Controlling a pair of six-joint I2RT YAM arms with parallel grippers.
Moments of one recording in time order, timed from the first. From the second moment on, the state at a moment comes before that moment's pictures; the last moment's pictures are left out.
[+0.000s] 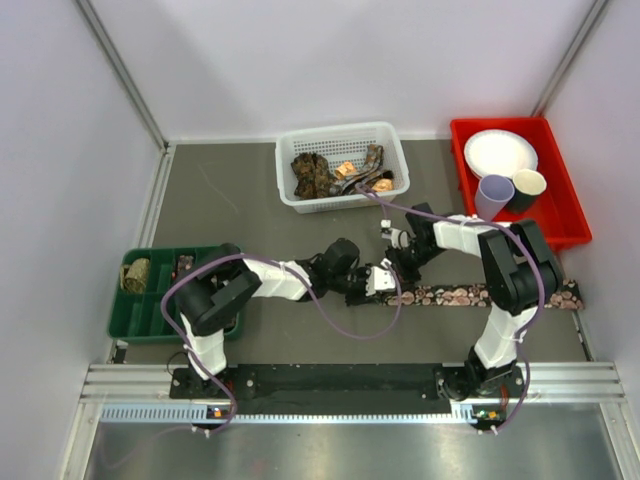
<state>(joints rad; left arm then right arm) -0.91 1.85 0.88 0.29 0.53 0.51 0.34 1.80 0.97 -0.66 -0.73 0.07</state>
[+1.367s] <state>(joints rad) -0.79 1.97 0.64 1.00 0.74 0.17 0.36 1.90 1.03 -0.67 -0.75 0.11</state>
